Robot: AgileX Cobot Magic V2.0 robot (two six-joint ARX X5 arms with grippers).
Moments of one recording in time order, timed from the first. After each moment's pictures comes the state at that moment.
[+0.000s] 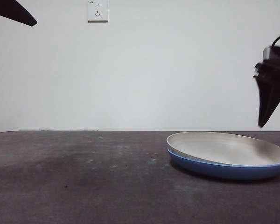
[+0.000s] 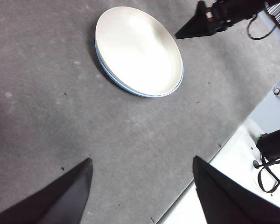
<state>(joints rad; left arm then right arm) -0.48 0.89 0.97 -0.78 0.48 -0.13 0.02 1.48 0.98 -0.65 -0.32 0.13</state>
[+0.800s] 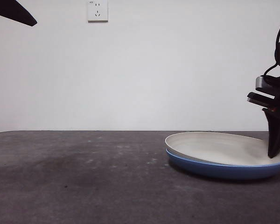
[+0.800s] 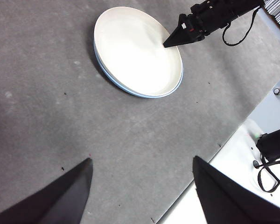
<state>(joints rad) -0.48 0.89 0.97 -0.78 0.47 -0.13 0.02 1.64 0.98 -0.55 -0.33 0.13</state>
